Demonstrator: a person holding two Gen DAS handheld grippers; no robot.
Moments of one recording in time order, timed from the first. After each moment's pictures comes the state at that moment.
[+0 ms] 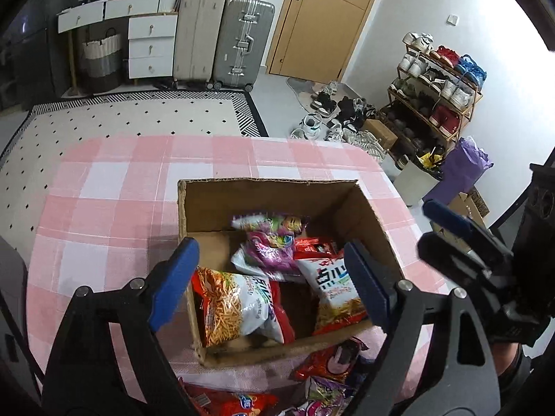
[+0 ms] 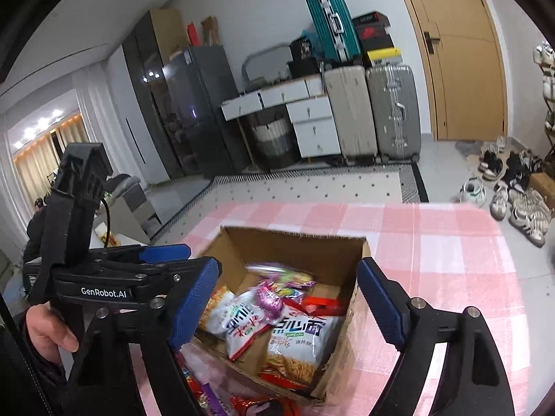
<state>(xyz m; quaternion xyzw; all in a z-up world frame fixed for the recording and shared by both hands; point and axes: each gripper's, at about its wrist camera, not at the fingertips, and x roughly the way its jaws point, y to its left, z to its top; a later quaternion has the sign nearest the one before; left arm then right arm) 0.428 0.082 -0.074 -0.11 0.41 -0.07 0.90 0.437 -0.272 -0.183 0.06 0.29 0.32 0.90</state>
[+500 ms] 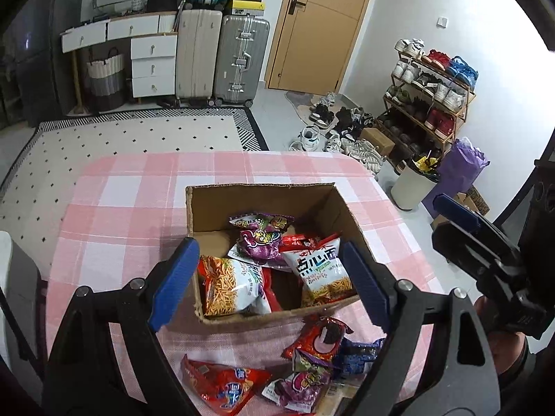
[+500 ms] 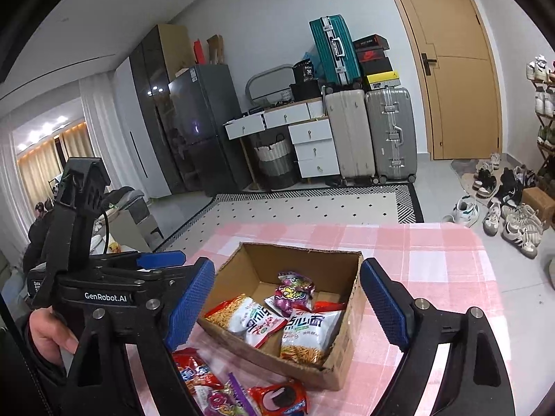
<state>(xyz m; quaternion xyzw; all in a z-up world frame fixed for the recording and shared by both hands) 0.354 0.069 -0.019 -0.09 0.37 -0.07 0.92 0.392 -0.302 -0.148 0.07 0.25 0.32 0.91</state>
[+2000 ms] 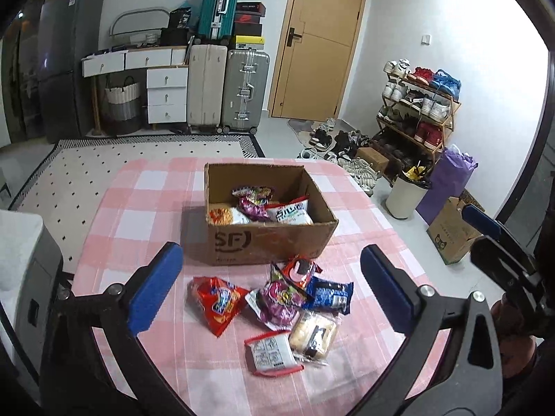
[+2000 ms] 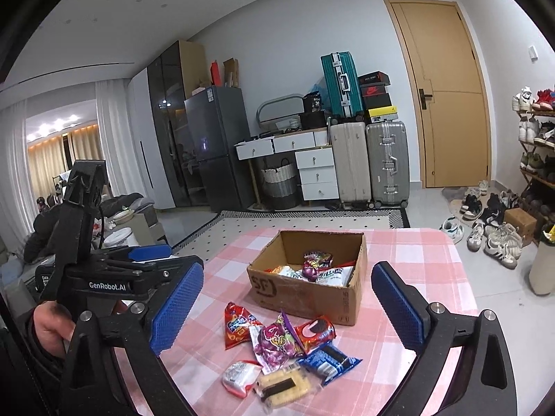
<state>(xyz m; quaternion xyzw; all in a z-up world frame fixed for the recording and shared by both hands) 0.141 0.044 0.042 -0.08 0.31 -0.05 0.94 0.184 -0.347 -0.107 0.05 0.18 0.31 0.93</state>
